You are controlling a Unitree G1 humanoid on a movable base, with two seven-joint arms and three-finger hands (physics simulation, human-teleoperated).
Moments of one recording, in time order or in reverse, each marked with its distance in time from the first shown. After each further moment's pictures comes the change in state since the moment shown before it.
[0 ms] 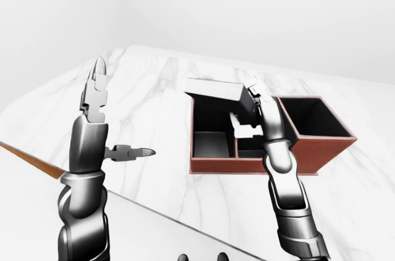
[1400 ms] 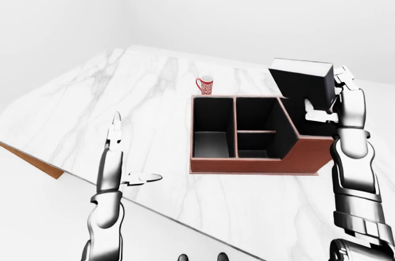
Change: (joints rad) left arm 0.194 -0.080 -0.057 0.294 -0.051 0.000 0.129; right arm -0.093 -0.392 -0.374 0.301 0.201 -0.042 -0.004
